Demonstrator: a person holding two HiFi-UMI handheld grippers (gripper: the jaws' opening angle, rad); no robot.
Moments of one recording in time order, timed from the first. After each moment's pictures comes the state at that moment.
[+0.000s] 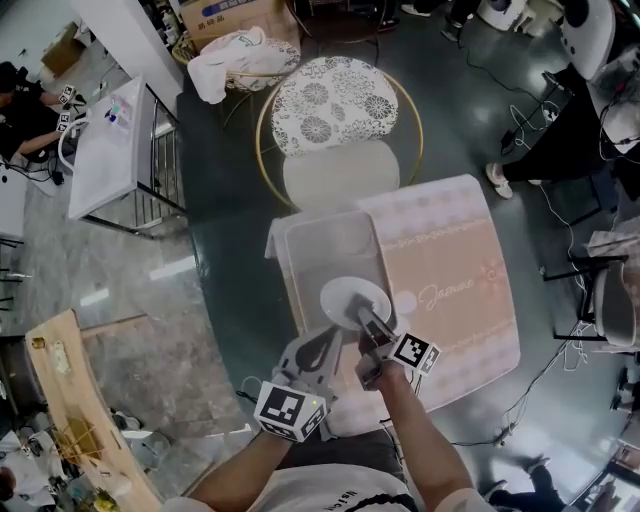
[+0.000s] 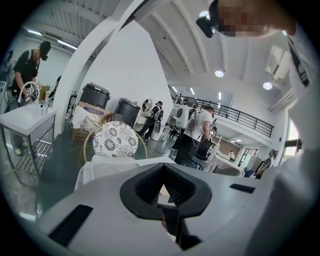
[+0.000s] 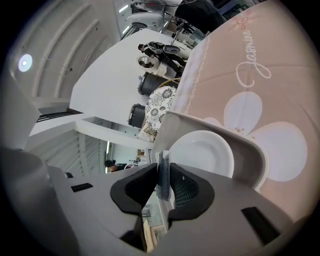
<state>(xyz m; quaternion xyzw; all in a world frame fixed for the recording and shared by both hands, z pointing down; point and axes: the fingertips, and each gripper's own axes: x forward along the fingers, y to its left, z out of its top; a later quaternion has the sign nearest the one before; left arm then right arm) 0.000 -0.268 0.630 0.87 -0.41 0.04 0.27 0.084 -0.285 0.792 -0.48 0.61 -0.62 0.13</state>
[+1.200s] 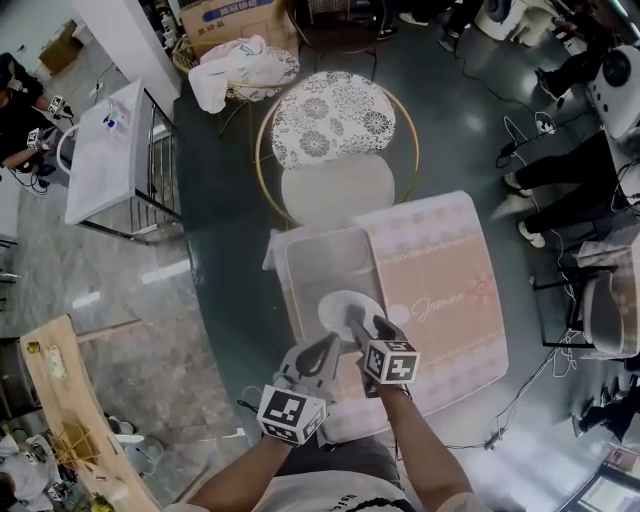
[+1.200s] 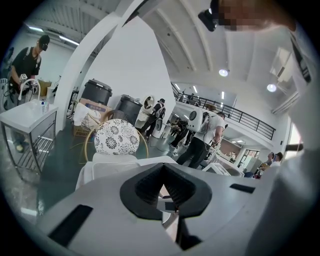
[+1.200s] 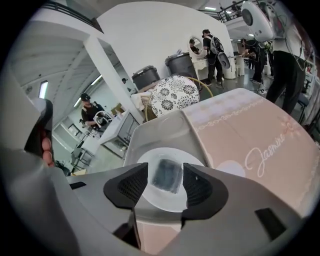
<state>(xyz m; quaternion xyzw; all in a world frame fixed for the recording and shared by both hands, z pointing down) -0.001 -0.284 0.624 0.86 -0.41 0.05 0.30 0.088 -0.289 0.787 -0.53 0.69 -0.43 -0.23</state>
